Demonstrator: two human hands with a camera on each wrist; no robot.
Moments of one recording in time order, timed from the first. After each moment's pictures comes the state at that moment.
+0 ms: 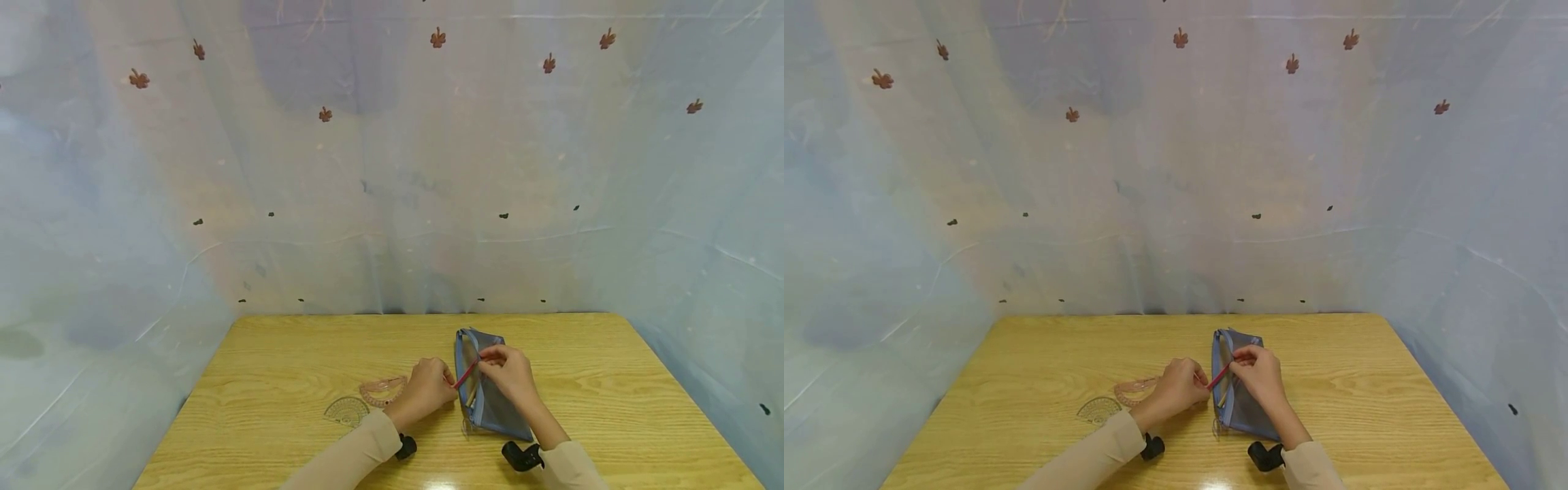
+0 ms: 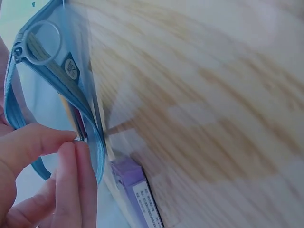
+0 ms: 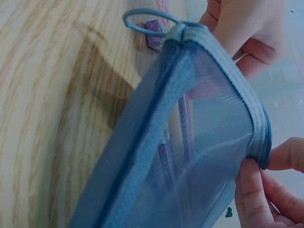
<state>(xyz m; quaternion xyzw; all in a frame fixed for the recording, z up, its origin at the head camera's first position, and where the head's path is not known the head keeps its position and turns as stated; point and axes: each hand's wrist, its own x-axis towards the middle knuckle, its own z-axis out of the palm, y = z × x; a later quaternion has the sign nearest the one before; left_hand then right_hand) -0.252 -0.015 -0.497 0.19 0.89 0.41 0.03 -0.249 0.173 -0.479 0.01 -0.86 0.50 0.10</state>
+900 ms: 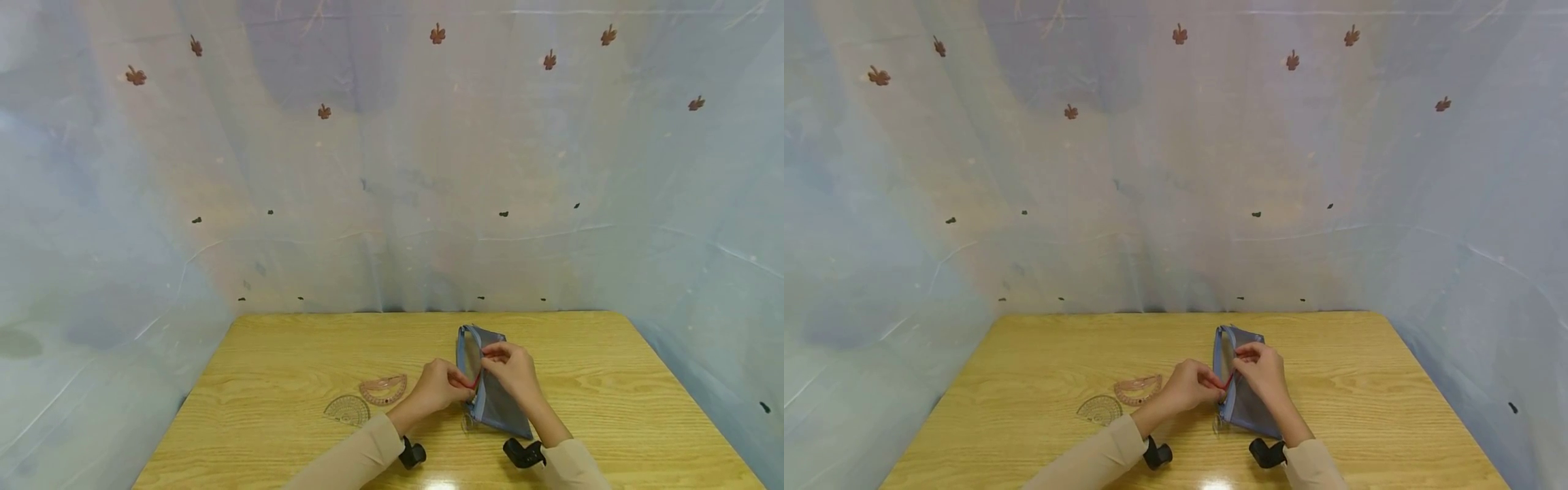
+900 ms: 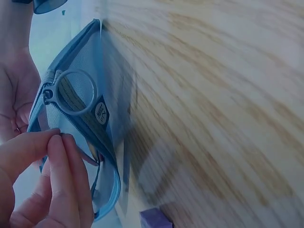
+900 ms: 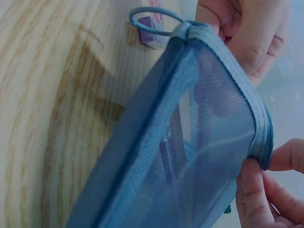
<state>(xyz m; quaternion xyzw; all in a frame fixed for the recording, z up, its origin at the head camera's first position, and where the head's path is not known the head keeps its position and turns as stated) -0.242 -0.006 -0.487 0.20 0.82 0.53 0.09 -0.251 0.179 -0.476 0.01 -0.85 0.52 0.09</state>
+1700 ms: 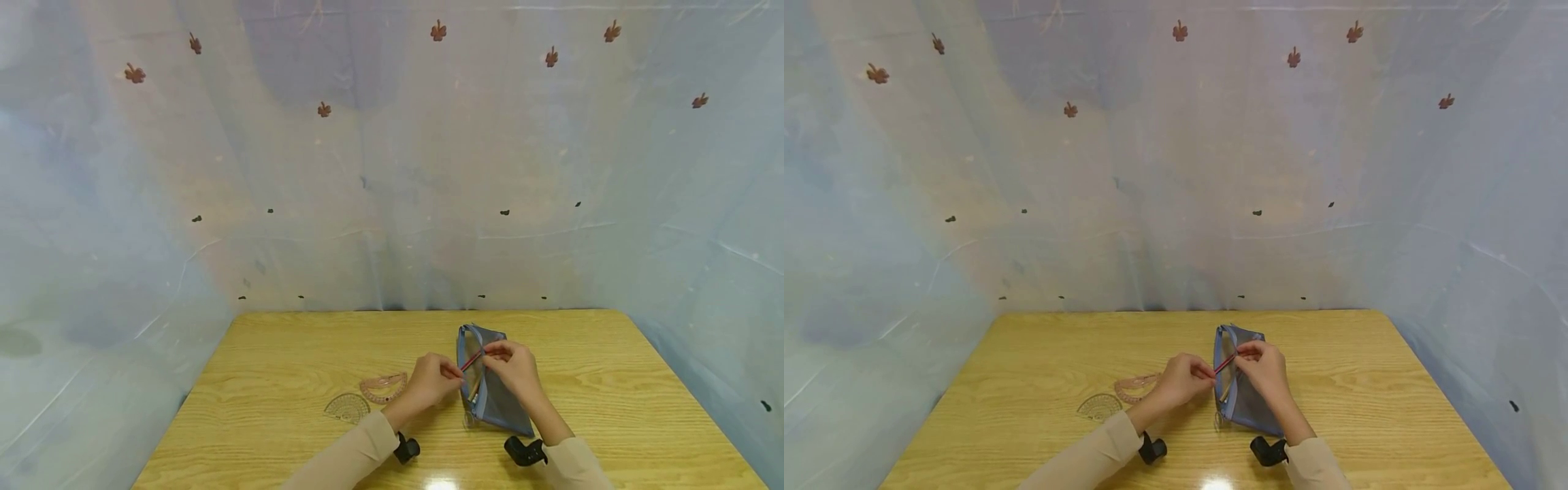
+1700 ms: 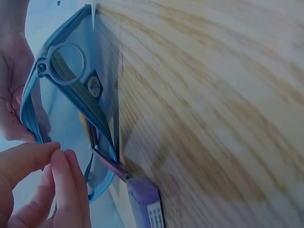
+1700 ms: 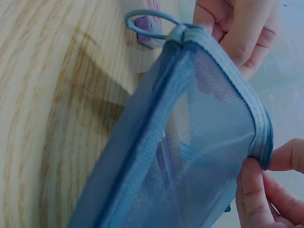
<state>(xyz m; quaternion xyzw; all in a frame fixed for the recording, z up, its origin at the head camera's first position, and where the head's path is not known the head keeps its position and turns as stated) -0.252 -0.015 -0.493 0.17 0.83 0.53 0.06 -0.251 0.180 -0.474 0.00 -0.85 0.53 0.08</state>
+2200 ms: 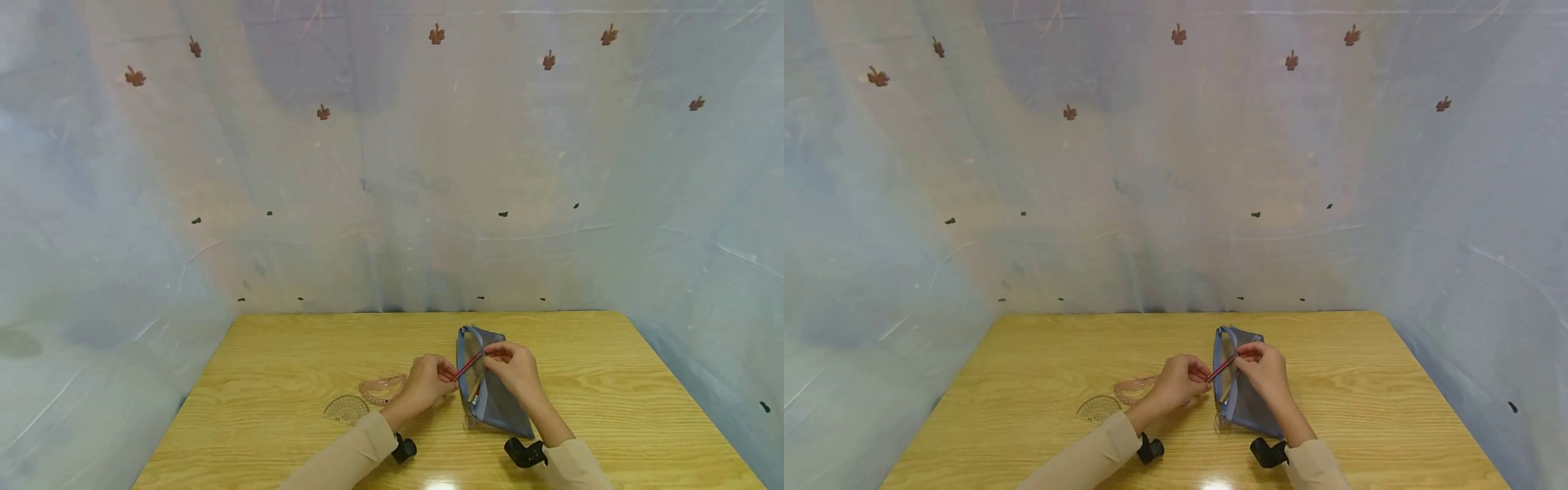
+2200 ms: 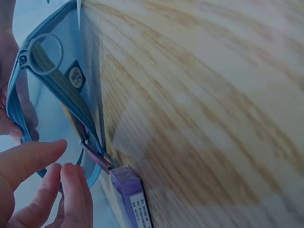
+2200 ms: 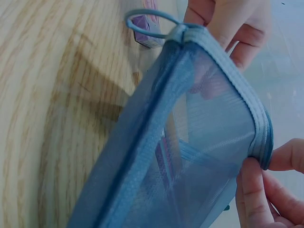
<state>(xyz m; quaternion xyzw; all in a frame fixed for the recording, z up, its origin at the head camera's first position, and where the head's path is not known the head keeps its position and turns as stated) -0.253 -0.018 -0.495 0.17 0.83 0.52 0.05 -0.251 0.181 -0.472 -0.01 -0.84 0.53 0.08</state>
